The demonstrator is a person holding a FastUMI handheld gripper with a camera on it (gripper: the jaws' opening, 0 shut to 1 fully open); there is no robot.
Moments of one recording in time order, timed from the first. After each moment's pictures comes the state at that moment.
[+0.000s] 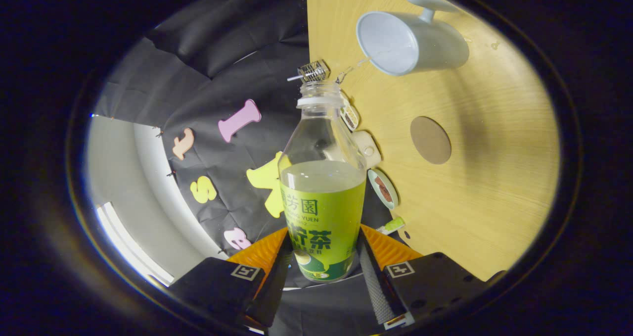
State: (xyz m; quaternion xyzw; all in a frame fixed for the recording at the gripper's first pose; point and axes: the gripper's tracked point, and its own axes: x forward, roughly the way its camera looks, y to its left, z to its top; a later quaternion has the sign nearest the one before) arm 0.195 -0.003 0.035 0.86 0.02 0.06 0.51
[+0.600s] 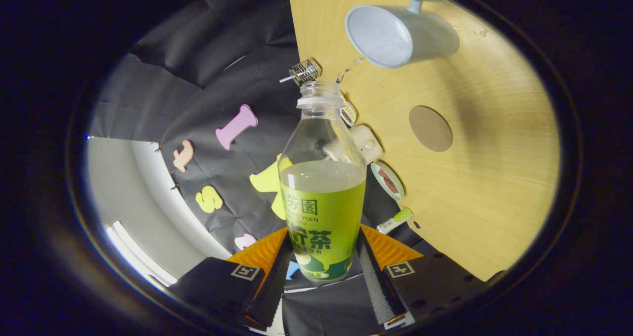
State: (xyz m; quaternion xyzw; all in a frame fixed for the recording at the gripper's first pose) arm 0.194 -0.011 0.045 0.88 0.02 0.07 0.46
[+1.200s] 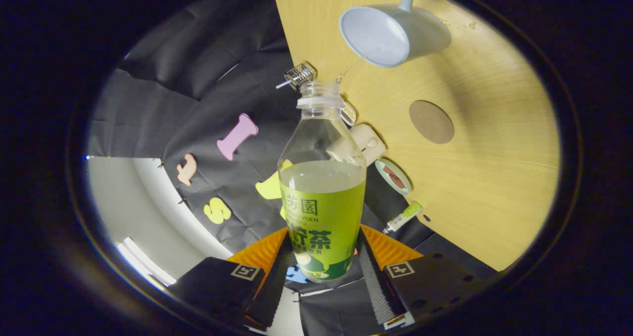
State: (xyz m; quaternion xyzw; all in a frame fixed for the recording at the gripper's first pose) arm 0.194 -0.022 0.056 0.91 0.00 0.07 0.41
